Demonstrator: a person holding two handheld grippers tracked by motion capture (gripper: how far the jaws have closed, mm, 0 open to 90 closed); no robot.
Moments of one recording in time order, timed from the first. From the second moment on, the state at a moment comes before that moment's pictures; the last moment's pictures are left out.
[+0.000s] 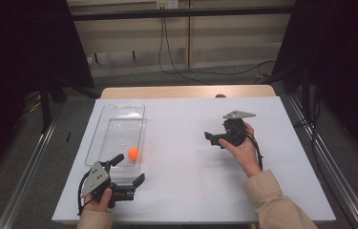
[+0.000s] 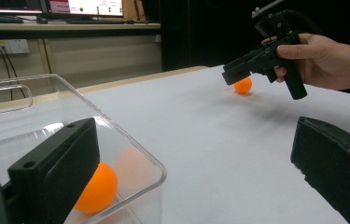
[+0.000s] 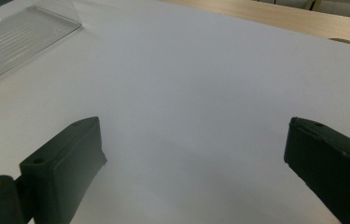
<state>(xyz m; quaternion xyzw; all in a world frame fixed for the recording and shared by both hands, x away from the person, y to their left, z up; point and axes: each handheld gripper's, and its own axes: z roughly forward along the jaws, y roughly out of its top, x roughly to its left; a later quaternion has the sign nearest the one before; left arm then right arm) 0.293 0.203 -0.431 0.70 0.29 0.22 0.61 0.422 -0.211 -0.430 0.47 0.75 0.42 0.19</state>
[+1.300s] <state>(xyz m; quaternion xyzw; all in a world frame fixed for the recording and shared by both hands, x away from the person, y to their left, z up) 0.293 0.203 -0.431 0.70 0.29 0.22 0.61 0.422 -0.248 -0.435 0.51 0.73 0.41 0.21</state>
